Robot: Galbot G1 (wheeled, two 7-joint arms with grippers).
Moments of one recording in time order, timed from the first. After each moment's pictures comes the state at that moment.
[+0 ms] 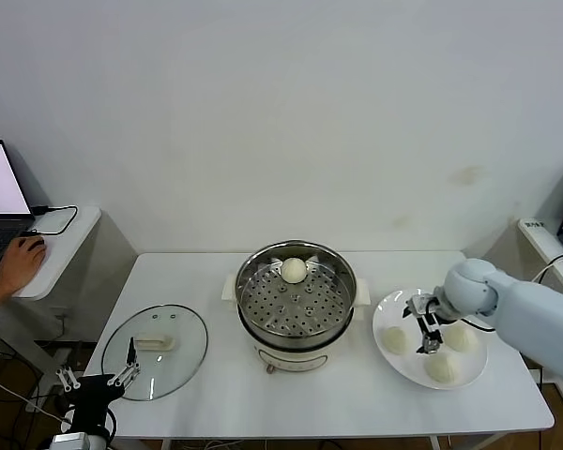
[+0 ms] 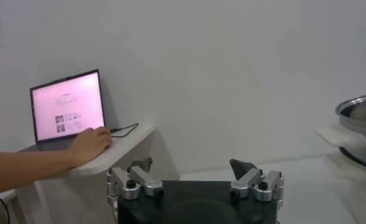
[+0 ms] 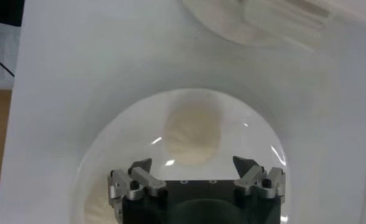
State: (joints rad) left arm 1.80 -1.20 -0.65 -2.20 -0.17 0.04 -0.35; right arm -0.08 0.59 -0.82 1.46 -0.15 -0.29 -1.01
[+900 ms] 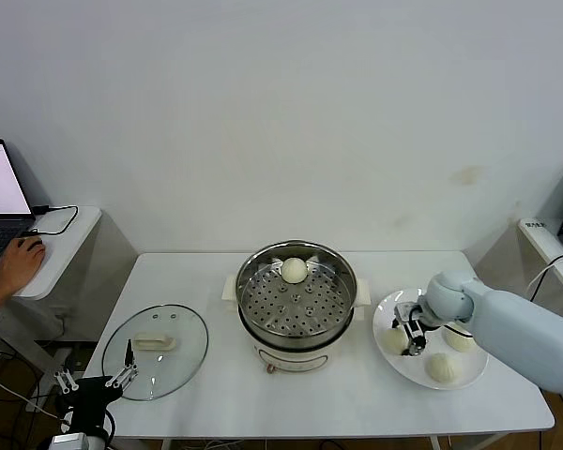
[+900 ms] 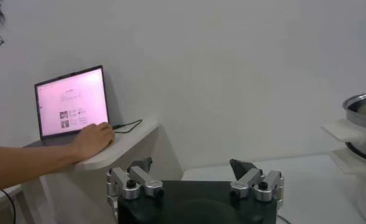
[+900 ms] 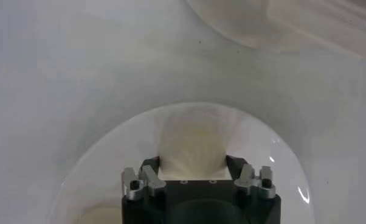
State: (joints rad) left arm 1.80 -1.21 -0.66 -2.19 -0.17 0.04 -0.36; right arm -0.15 0.66 -0.77 1.38 -0.20 -0.26 -1.02
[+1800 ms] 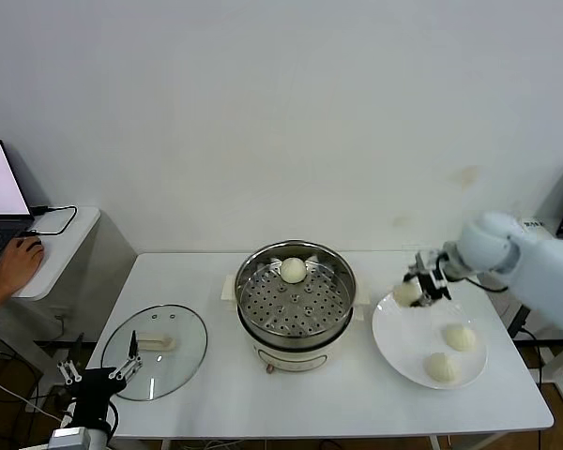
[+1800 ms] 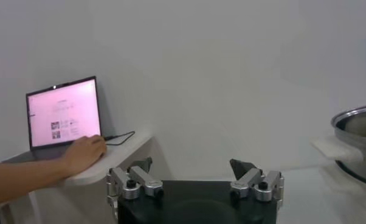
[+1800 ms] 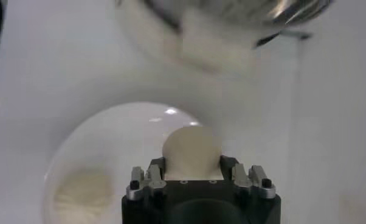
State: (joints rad) left arm 1.78 -1.18 -0.64 -2.22 -0.18 0.04 -0.36; right arm 0.39 0.54 -0.98 1.62 0.08 -0.37 -1.04
